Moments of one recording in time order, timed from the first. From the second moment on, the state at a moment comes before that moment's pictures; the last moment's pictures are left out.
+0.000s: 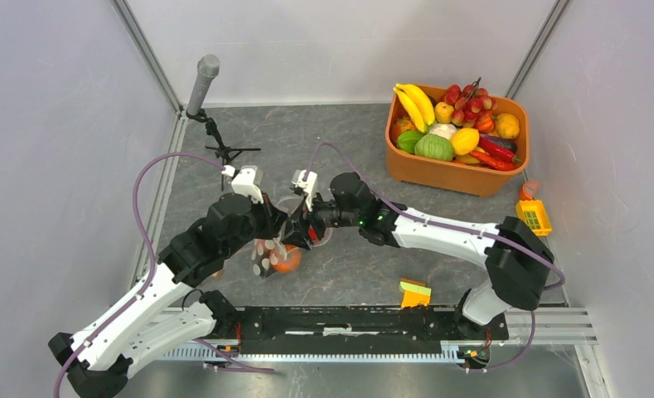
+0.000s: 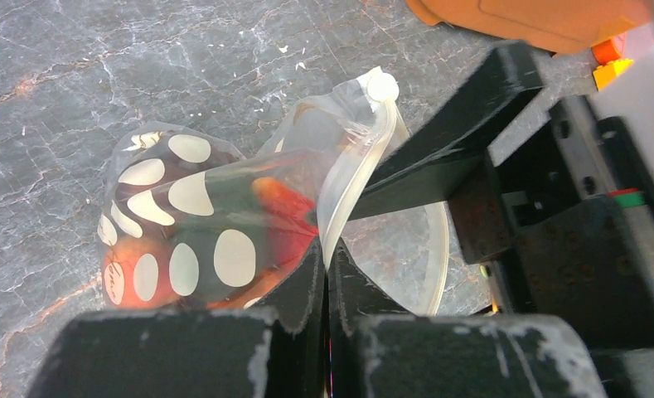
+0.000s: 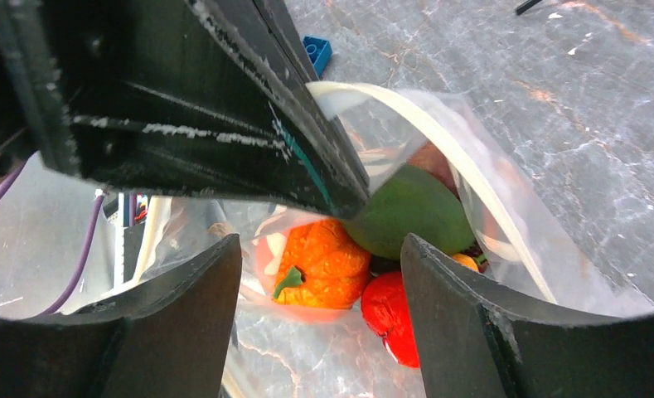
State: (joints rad) left arm -0.75 0.73 0.83 -0.58 -0.22 -0.58; right arm 1.00 1.58 1.06 0.18 -0.43 0.09
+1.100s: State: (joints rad) left arm -0.75 0.72 0.82 -0.58 -0.23 -0.58; right arm 0.65 1.13 1.20 -0.17 0.59 -0.13
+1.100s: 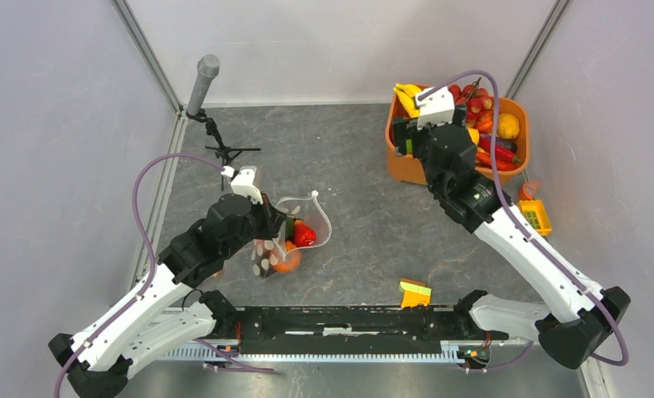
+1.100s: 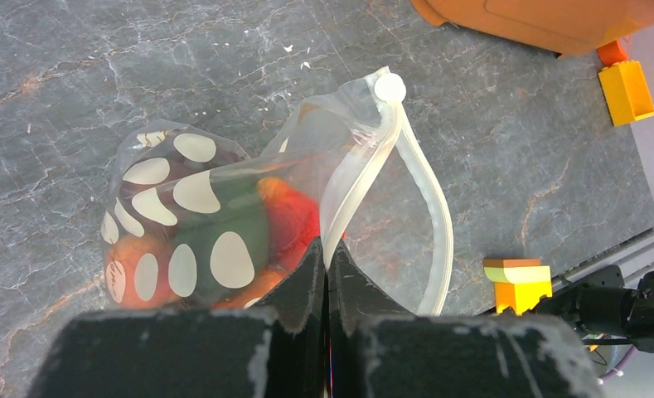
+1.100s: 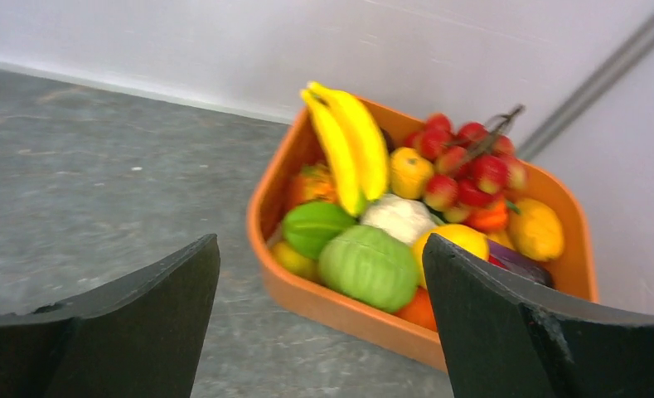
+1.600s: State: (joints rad) left arm -0.75 0.73 0.82 -0.58 -0.20 -0.58; right arm 0.01 1.41 1.14 -0.18 0.20 0.14
